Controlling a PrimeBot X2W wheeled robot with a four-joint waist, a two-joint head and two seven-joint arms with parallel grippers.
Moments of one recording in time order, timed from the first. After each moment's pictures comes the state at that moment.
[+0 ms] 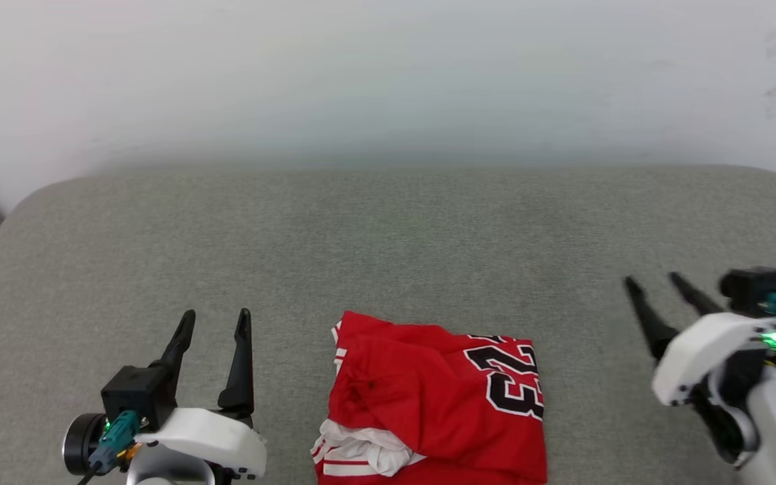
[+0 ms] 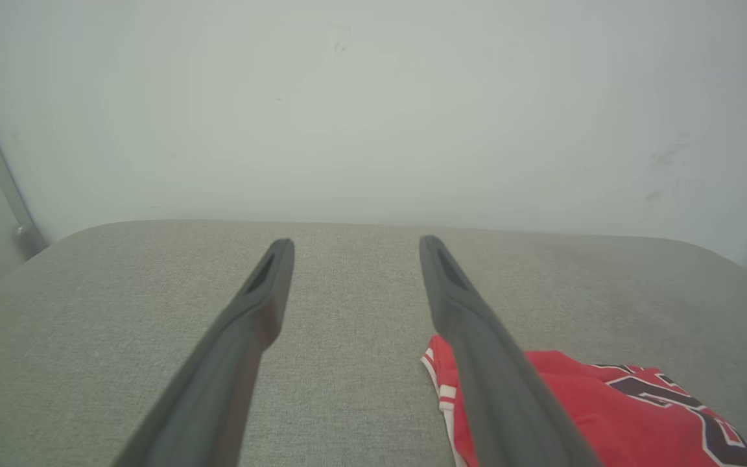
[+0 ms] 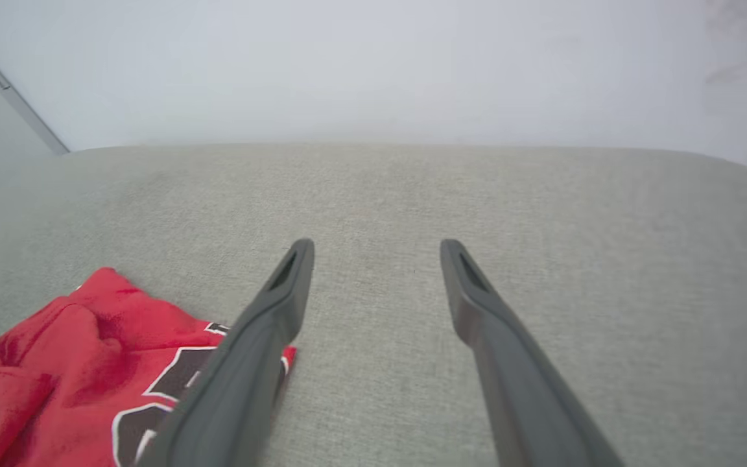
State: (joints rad) left arm -0.10 0.46 -0.49 -0.03 -0.62 0.36 -0.23; right arm -0.36 -0.29 0.22 0.50 0.47 0.13 0.05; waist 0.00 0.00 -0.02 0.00
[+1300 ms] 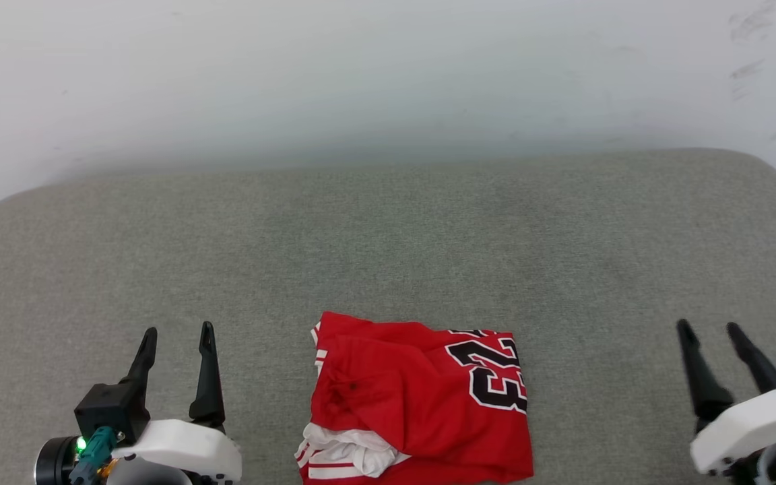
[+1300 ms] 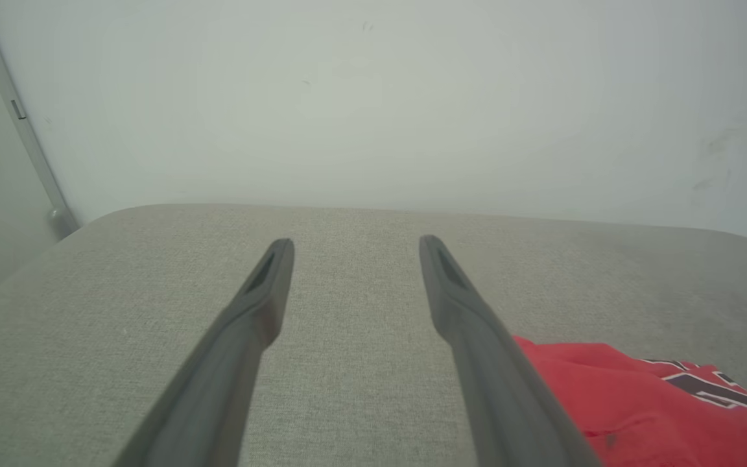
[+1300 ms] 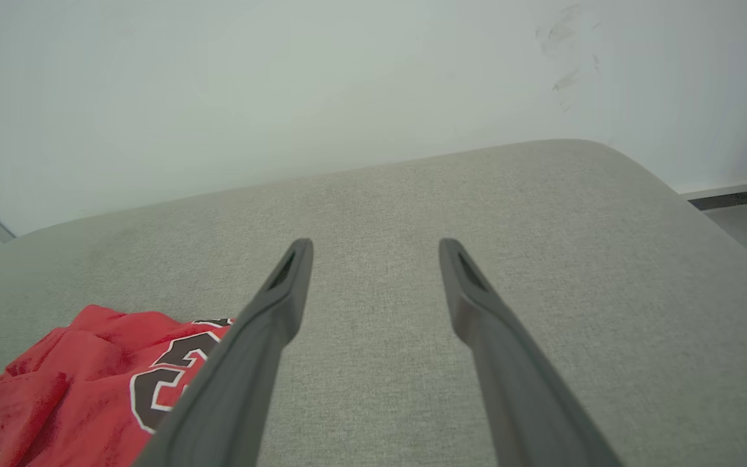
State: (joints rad) left arm -0.04 0.45 -0.41 0.01 -0.60 0.39 -0.26; right arm 0.03 -0.10 -0.12 -0.04 0.29 0.13 0.14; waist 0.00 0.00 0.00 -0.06
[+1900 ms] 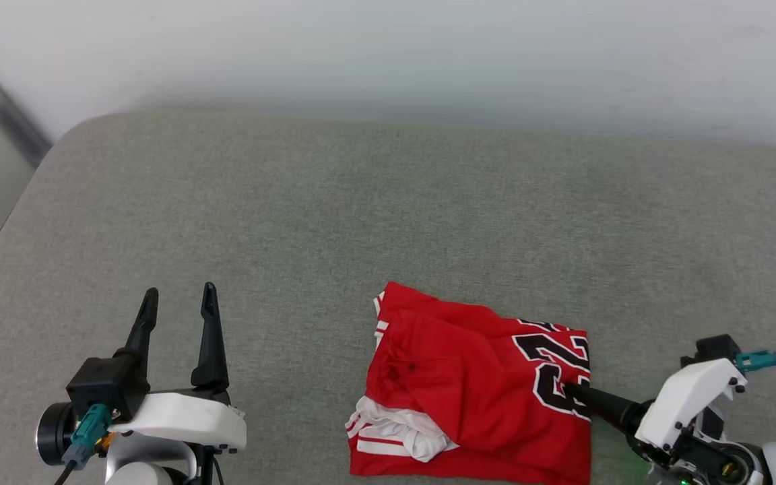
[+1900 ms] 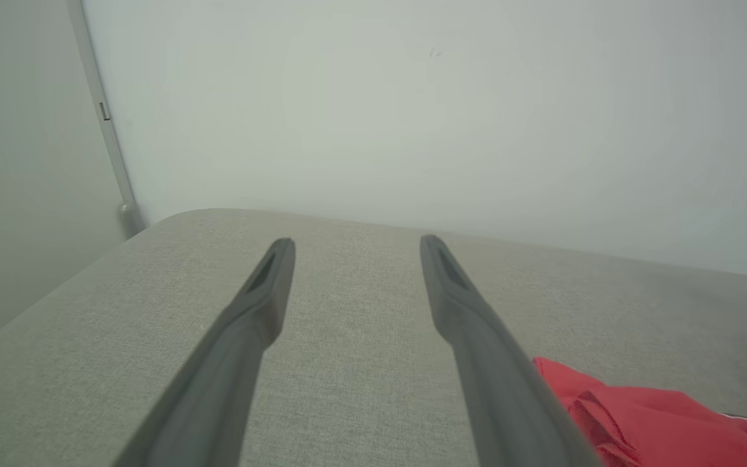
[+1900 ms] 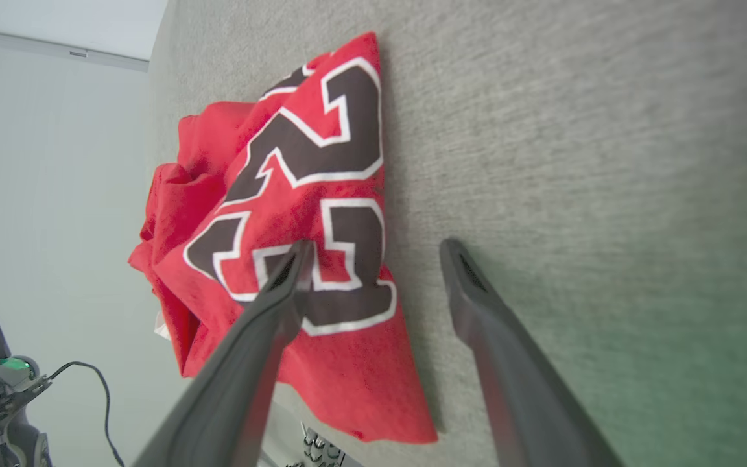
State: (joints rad) left arm -0.09 0.39 -0.35 -0.01 -0.54 0.32 -0.26; right arm -0.20 -0.08 -0.13 0.44 0.86 0.13 0.75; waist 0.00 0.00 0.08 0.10
